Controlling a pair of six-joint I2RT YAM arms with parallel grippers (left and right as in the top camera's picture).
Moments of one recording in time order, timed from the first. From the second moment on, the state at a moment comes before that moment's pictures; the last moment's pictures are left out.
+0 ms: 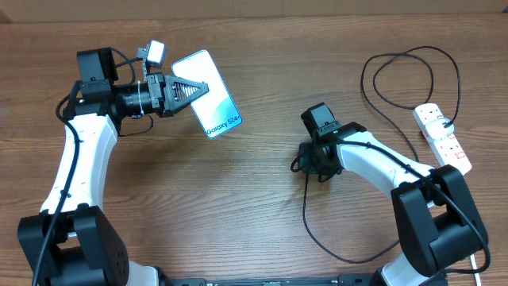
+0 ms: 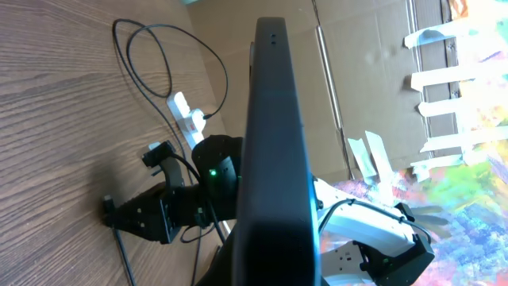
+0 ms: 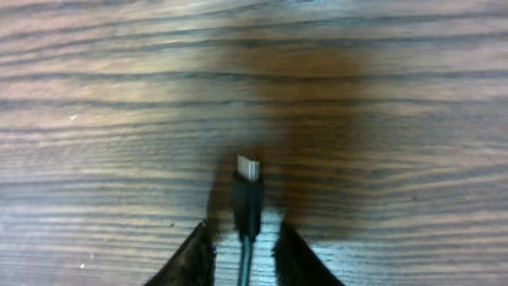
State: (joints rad) left arm 0.14 1.66 1.27 -0.48 1.47 -0.39; right arm 0.42 1.79 1.00 -0.63 -0.06 0.52
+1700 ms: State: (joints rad) left arm -0.01 1.66 1.27 -0.44 1.53 -0.37; right arm 0.41 1.50 1.07 -0.69 -1.21 0.05
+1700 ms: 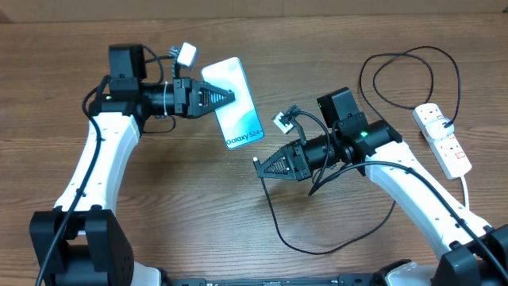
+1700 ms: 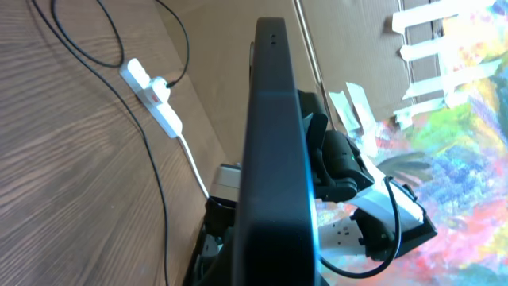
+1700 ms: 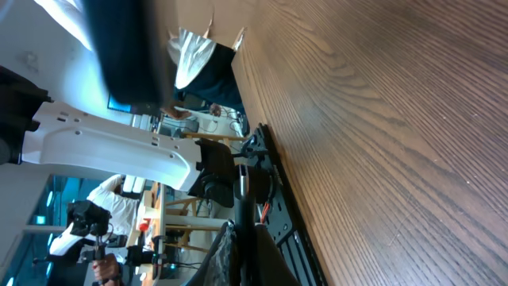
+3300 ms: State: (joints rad) left arm -0.03 1.66 1.27 -0.45 1.51 -0.34; right arm 0.39 1.50 1.17 -0.73 -1.22 0.07
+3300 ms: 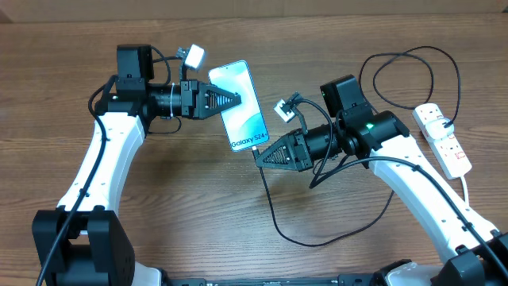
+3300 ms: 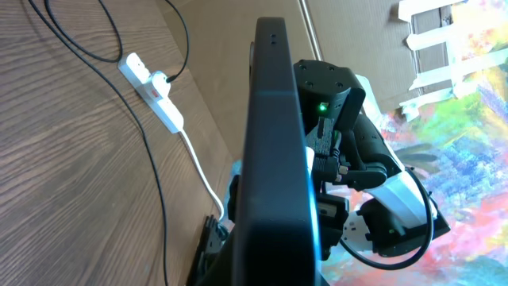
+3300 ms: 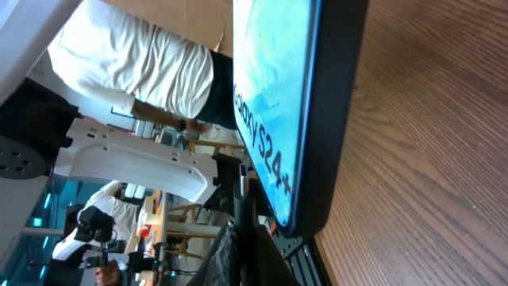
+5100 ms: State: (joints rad) left arm -0.03 1.66 1.27 -0.44 1.49 -0.47; right arm 0.39 1.50 1.17 -0.70 -1.25 0.14
